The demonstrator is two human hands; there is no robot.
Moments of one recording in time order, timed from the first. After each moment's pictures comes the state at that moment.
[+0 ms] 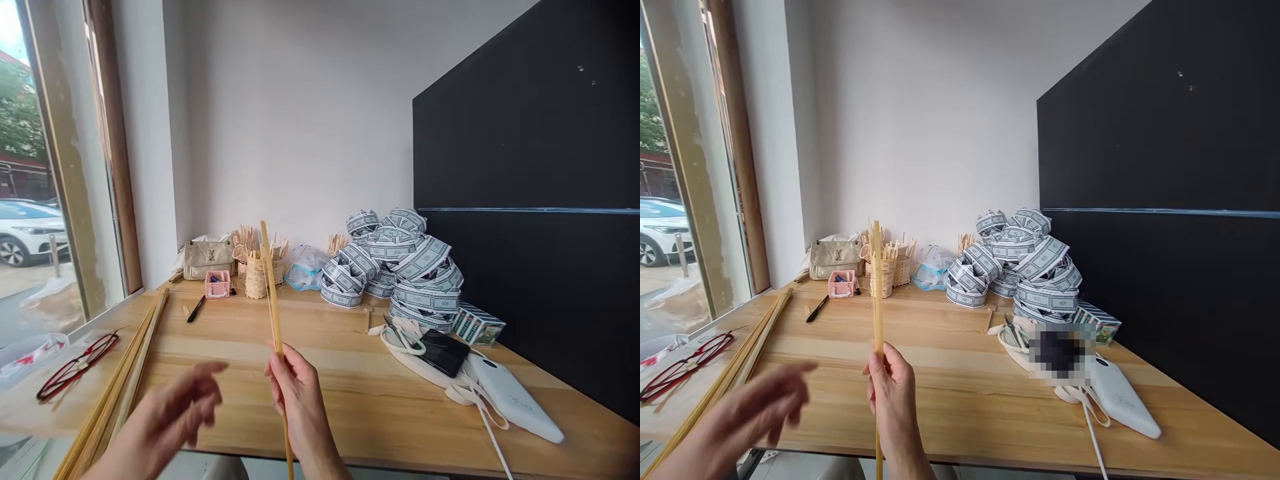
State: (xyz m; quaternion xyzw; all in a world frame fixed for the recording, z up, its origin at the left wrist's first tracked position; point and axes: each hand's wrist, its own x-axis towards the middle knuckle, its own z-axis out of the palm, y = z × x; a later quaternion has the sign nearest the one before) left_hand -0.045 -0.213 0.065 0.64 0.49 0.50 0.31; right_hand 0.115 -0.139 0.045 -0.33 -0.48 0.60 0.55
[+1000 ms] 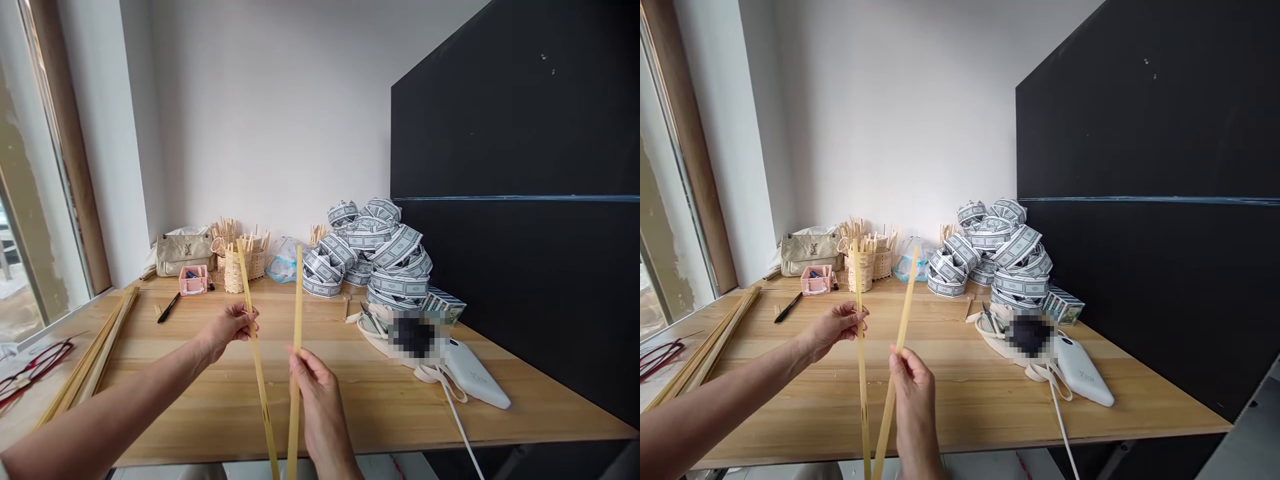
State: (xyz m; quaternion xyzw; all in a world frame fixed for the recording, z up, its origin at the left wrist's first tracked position) left_hand 0.016 -0.060 0.070 0.51 0.44 0.50 0.55; right_hand 0.175 -0.124 0.020 -0.43 -0.43 0.48 0.63
